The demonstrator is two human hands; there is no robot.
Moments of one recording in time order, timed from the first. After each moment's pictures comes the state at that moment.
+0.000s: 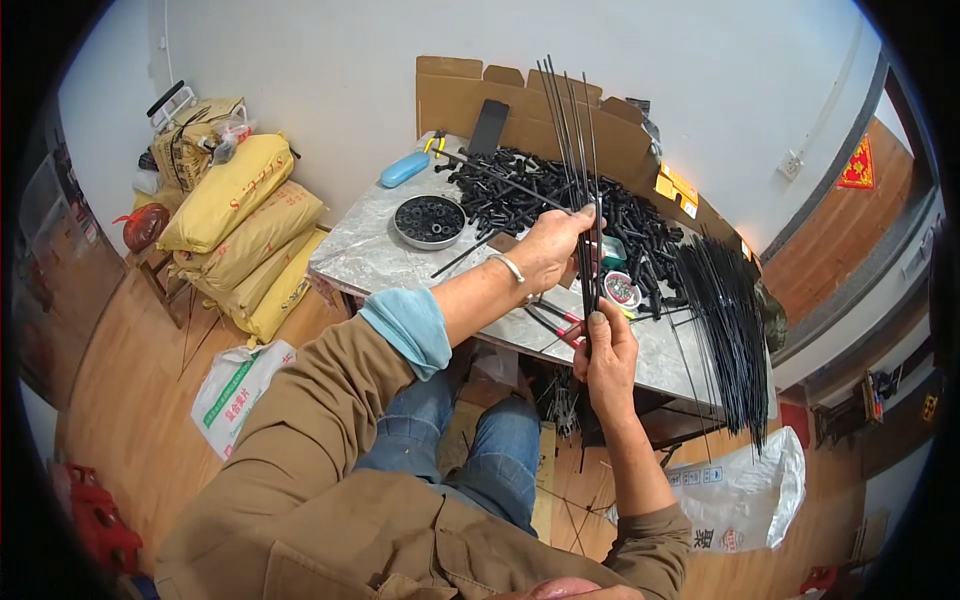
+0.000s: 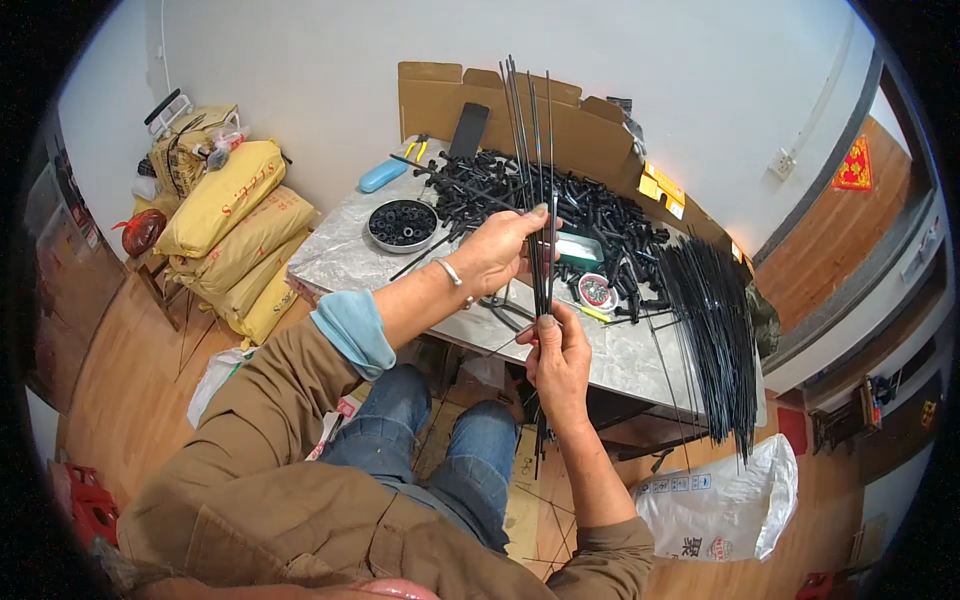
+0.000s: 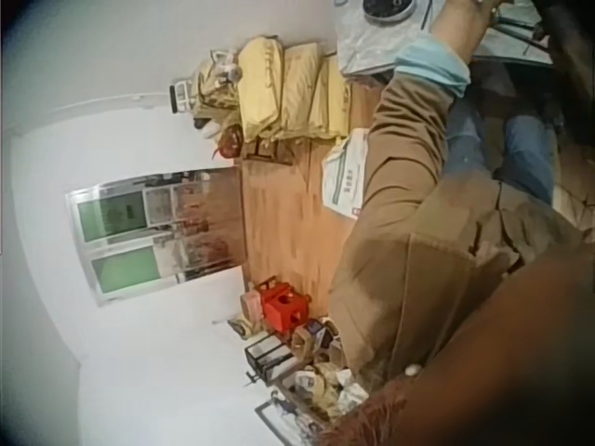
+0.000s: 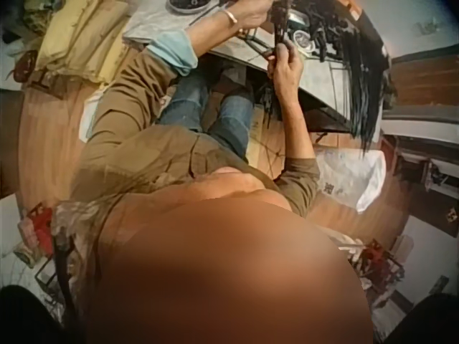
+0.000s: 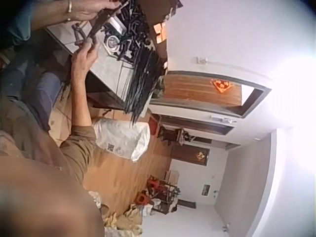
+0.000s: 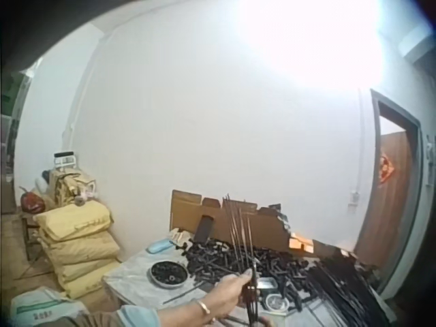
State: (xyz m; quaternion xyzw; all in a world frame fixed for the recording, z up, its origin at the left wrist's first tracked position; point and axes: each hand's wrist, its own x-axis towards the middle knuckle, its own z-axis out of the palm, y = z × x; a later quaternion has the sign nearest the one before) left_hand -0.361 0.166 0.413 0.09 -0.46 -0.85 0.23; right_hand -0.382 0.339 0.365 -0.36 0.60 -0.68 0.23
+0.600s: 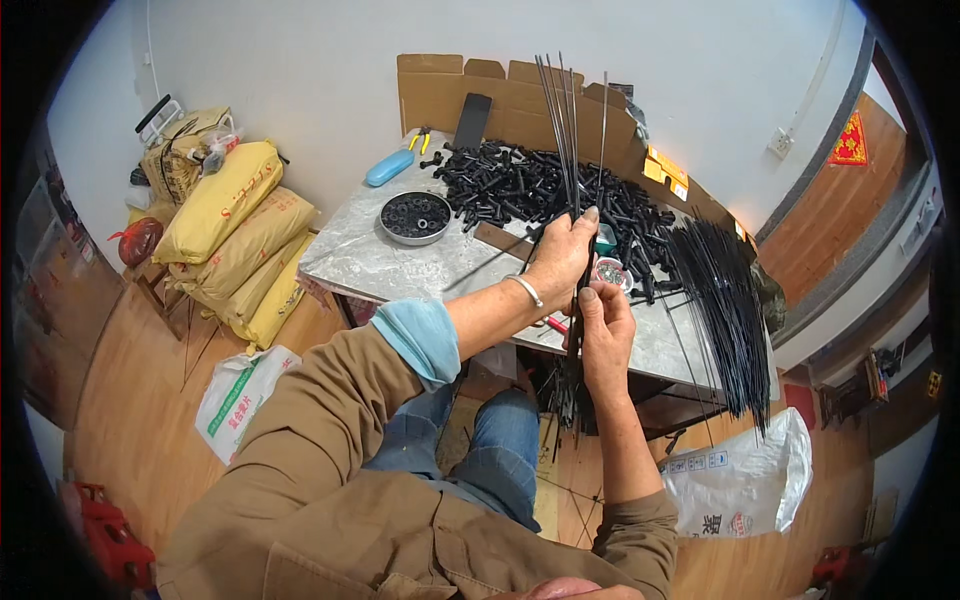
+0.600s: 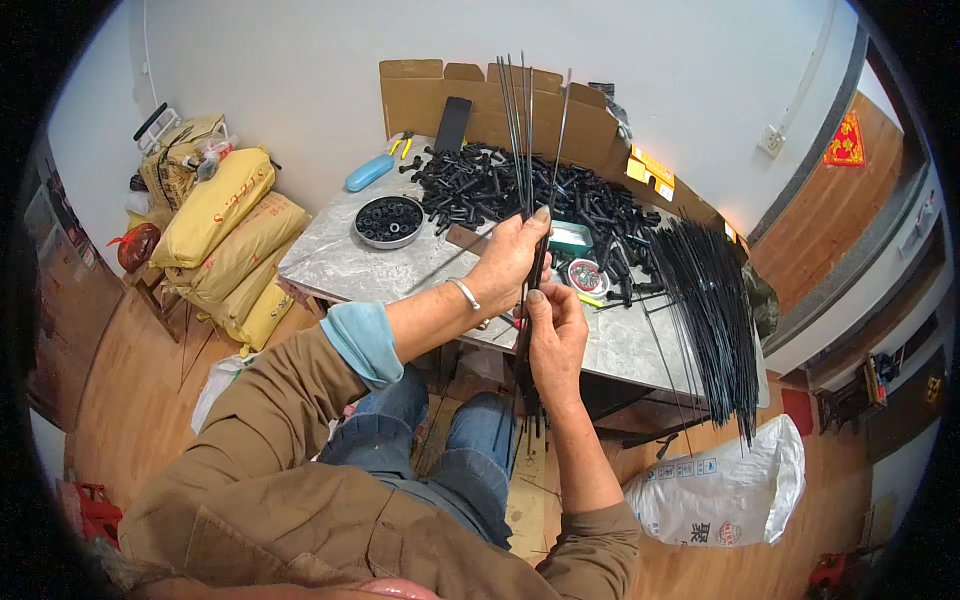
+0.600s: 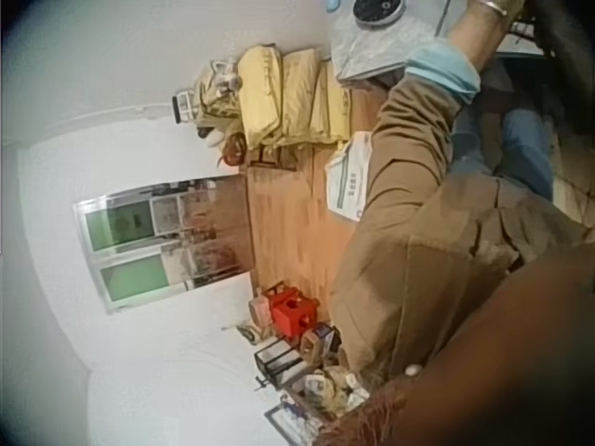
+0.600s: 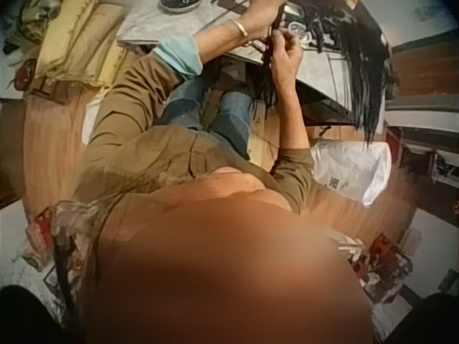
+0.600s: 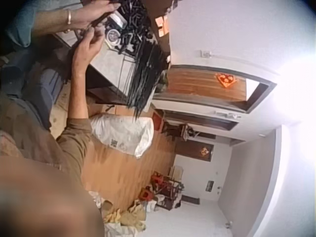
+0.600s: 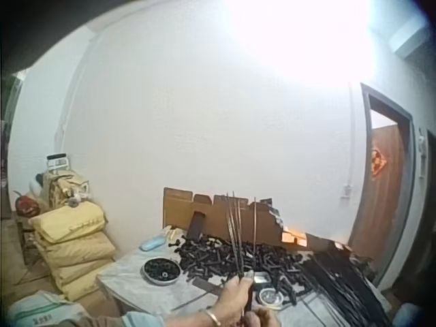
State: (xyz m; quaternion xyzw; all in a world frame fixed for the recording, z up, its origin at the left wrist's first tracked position) left_hand -0.385 0.208 0.397 0.15 -0.49 -0.80 0.32; right_hand -0.392 0.334 0.366 -0.35 0.57 -0.72 0.18
